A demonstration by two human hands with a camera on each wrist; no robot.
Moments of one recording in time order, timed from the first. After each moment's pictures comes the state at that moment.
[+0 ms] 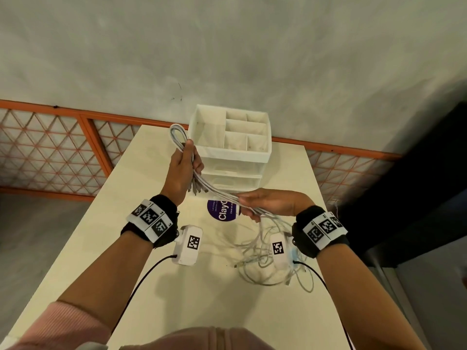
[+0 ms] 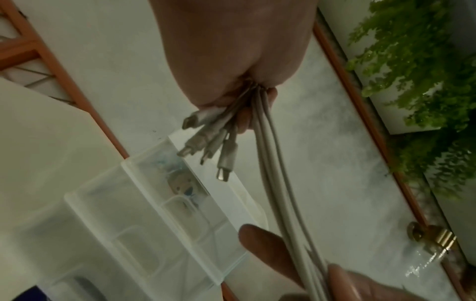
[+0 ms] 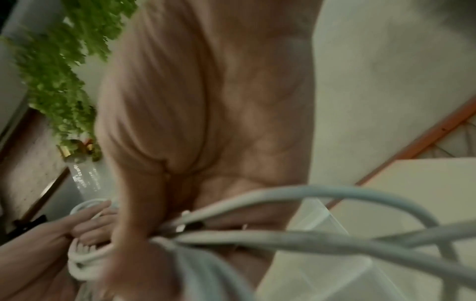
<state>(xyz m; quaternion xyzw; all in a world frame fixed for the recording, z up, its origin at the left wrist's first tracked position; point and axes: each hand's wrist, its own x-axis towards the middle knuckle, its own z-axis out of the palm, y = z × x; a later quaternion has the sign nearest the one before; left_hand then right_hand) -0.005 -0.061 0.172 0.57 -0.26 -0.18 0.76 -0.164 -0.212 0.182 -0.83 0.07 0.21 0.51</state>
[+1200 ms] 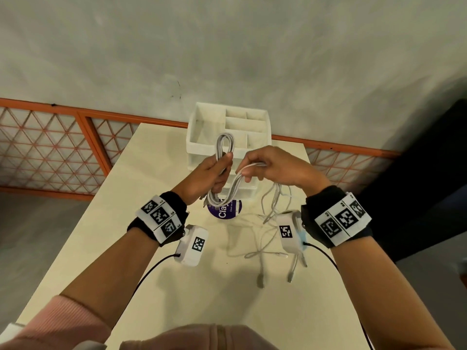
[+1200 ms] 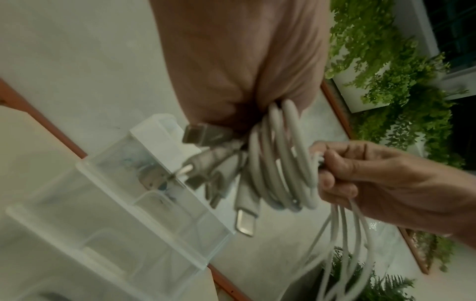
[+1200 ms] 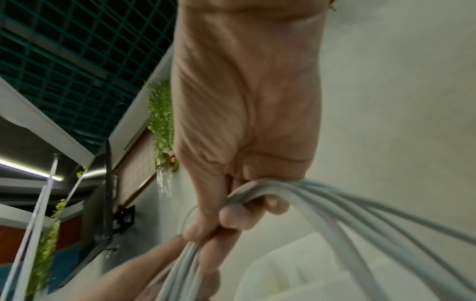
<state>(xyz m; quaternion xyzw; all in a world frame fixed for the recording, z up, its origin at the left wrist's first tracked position) -0.037 -0.064 0.193 0.60 -0.39 -0.37 0.59 -0.150 -0.211 0.248 -0.92 0.07 0.02 0.39</state>
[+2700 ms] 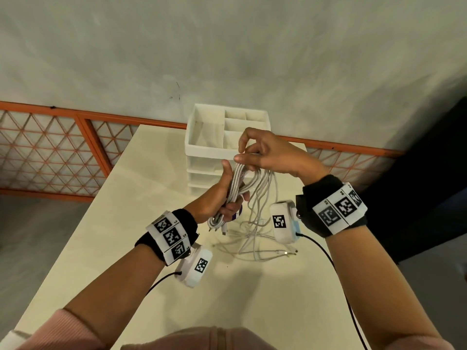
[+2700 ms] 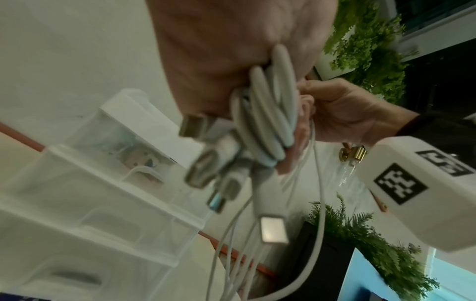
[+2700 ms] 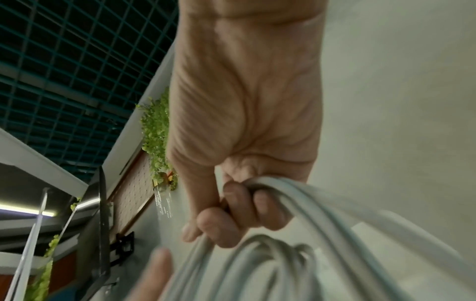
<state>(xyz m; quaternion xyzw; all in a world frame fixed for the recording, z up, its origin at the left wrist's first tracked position) -0.068 -0.069 0.185 0.61 -0.34 -0.49 0.52 -0.137 -0.209 0.269 -0.89 0.09 -0.01 0.44</state>
